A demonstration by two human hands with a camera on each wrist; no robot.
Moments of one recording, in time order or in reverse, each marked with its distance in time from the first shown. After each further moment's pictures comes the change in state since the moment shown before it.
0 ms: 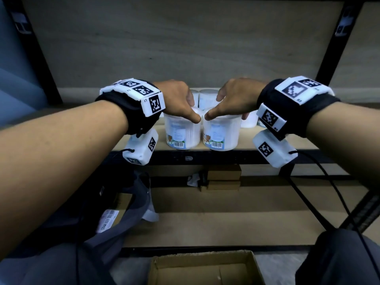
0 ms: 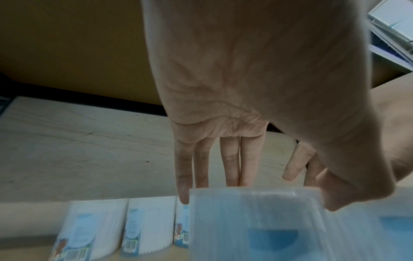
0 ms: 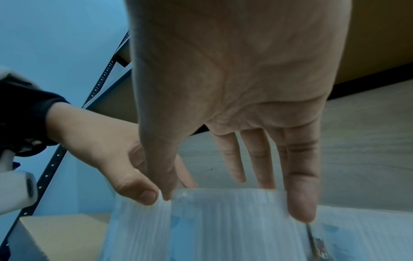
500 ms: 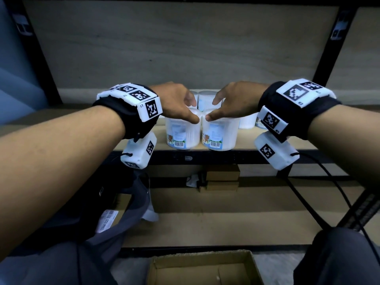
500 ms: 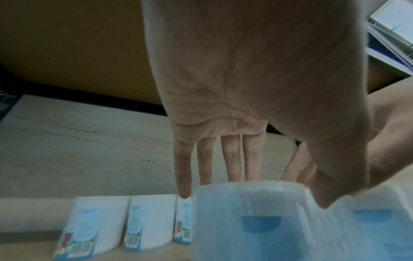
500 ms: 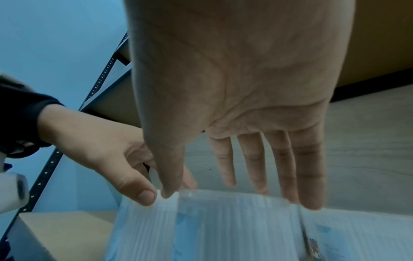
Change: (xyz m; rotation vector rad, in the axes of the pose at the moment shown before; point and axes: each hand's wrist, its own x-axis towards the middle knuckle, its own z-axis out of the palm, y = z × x) left_hand -0.005 -0.007 0.004 -0.067 0.076 0.072; right_hand -0.006 0.003 -0.001 -0.050 -0.030 -0.087
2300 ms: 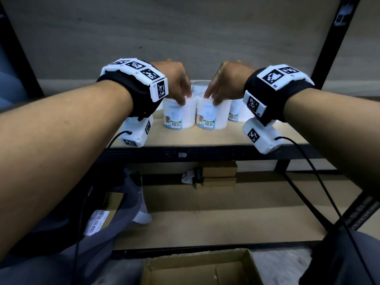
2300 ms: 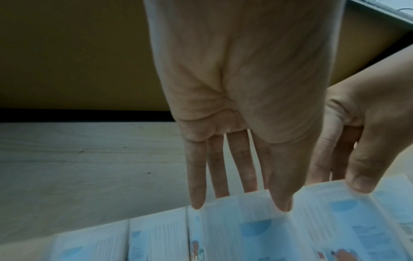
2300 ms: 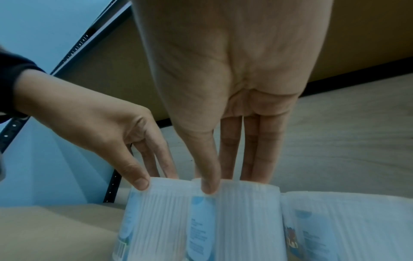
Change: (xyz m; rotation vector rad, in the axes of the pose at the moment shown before) left_hand 0.064 -0.017 0.009 0.109 0.069 0.090; right_hand 0.069 0.023 0.021 0.164 0.108 0.015
